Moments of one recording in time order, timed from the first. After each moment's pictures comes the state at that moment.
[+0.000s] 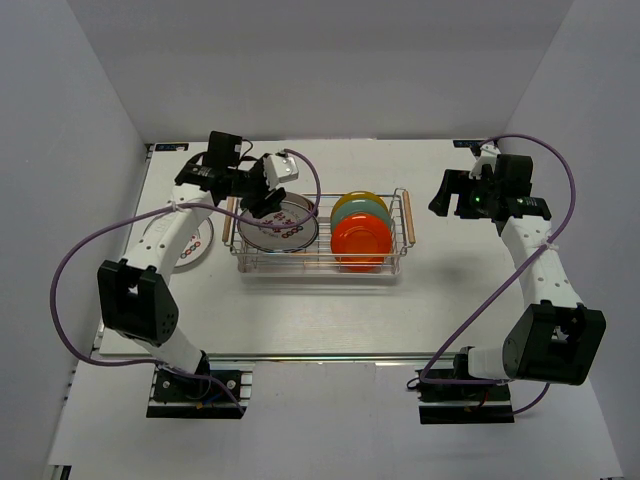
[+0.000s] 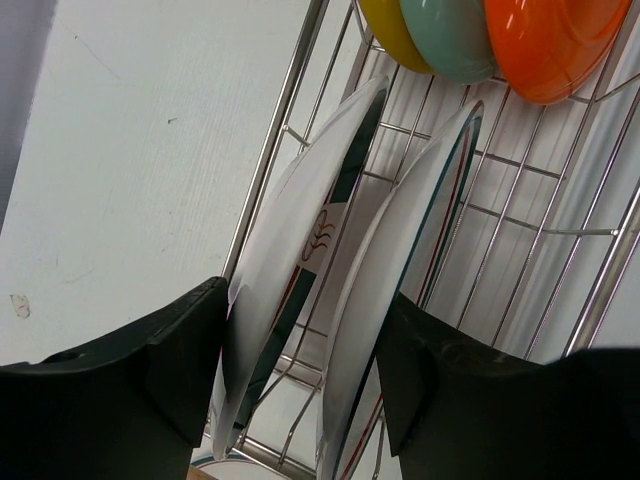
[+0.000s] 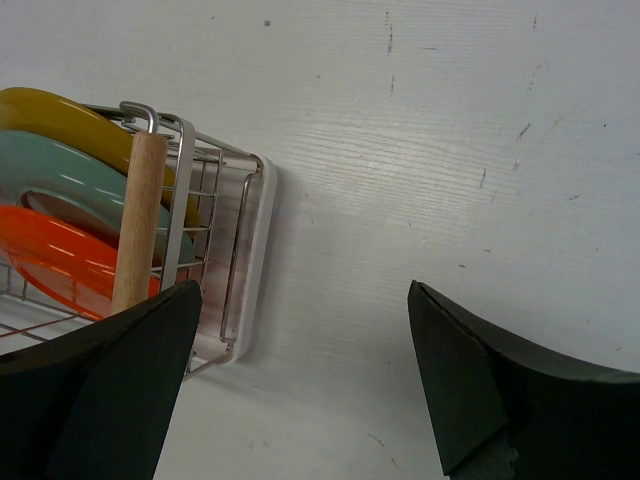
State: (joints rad) left arm -0.29 1.61 1.48 -0.70 0.57 0.86; right arm -0.06 1.34 1.16 -0.54 -0.39 0.02
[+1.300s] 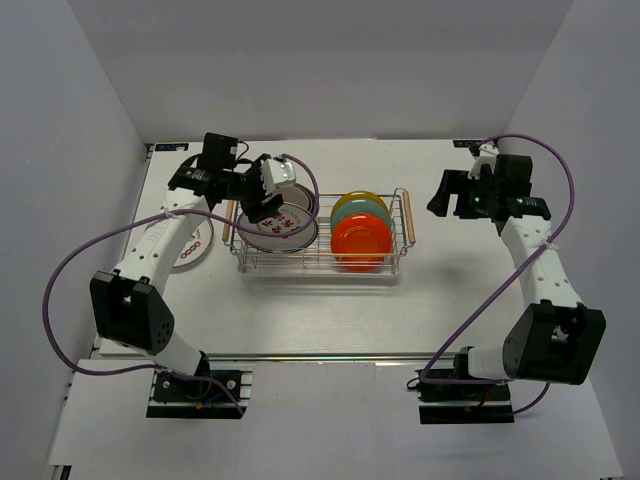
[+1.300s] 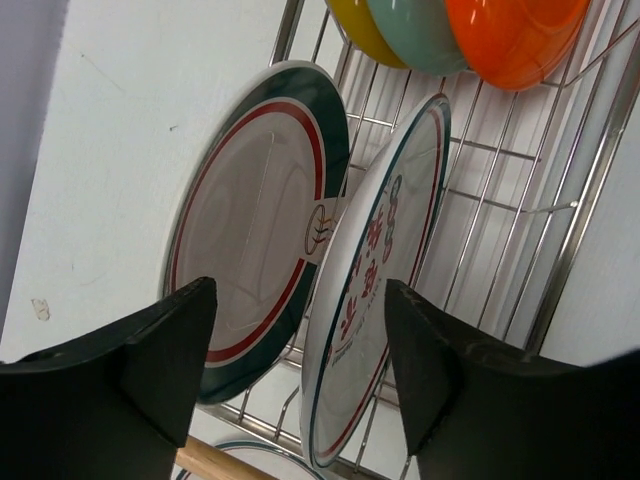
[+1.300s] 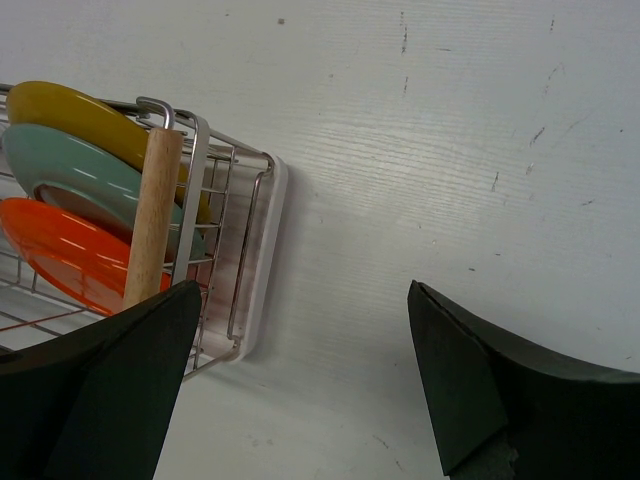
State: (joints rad) left arm -0.29 1.54 1.47 -0.74 0.59 0.92; right arm -0.06 1.34 1.16 -0.54 -0.42 0.02
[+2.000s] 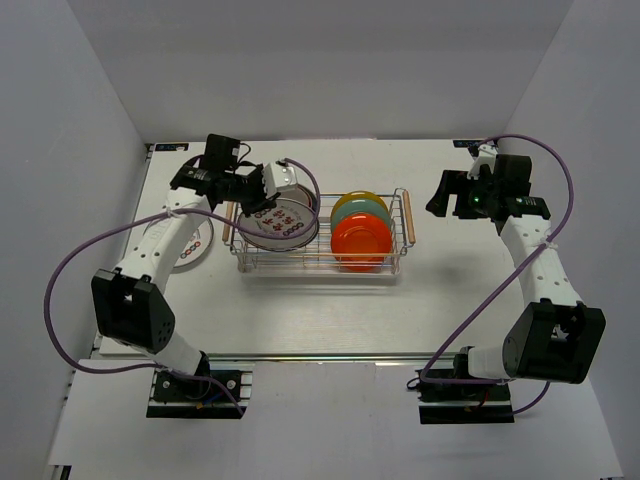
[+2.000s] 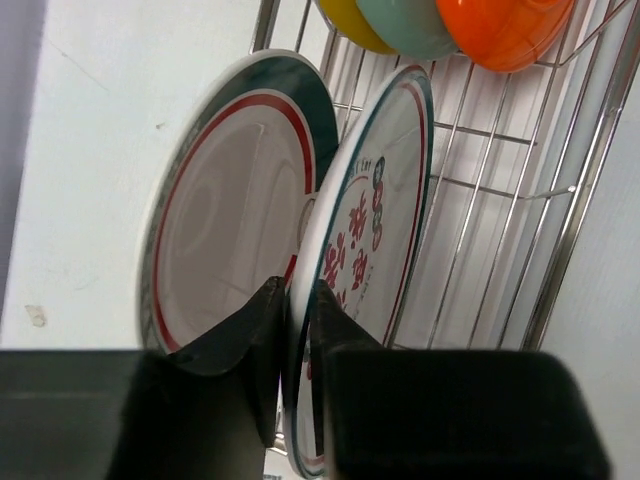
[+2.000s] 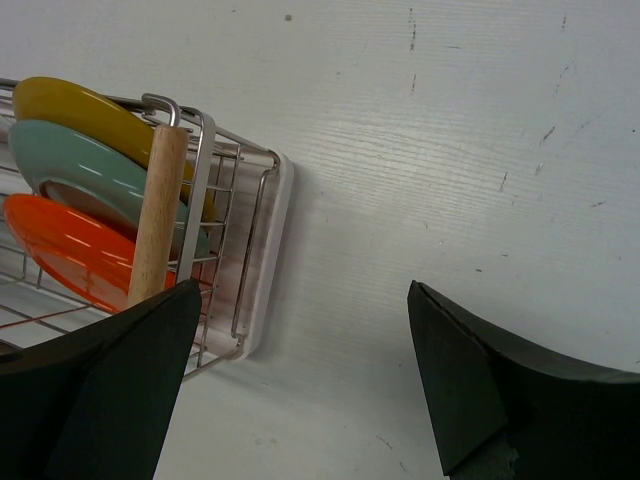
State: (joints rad) left arm -0.29 1.57 1.47 -0.77 0.58 0.96; right arm -0.06 1.35 1.16 -0.54 -0.43 0.02
